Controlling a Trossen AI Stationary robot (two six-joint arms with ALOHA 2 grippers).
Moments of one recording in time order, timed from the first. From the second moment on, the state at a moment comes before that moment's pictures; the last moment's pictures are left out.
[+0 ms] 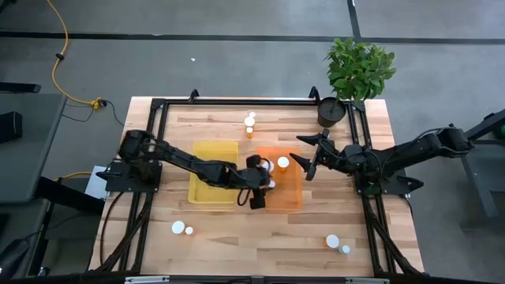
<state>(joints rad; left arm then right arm) -0.05 1.85 1.15 0.02 -0.31 -0.08 0.14 0.96 0.37 0.61 0.51 0.02</state>
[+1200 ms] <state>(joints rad) 0.04 0.72 0.25 0.56 -0.41 -0.01 0.13 0.96 0.37 0.50 0.73 0.20</state>
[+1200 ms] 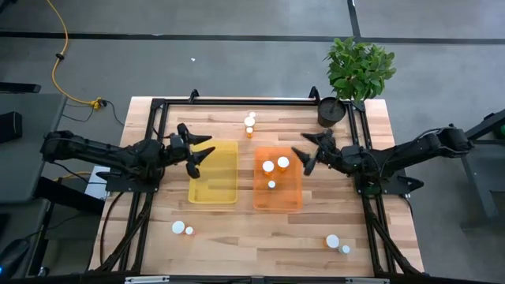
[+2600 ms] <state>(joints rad) 0.05 0.72 0.25 0.52 -0.43 -0.01 -0.34 1.29 0.52 -0.51 0.70 0.94</state>
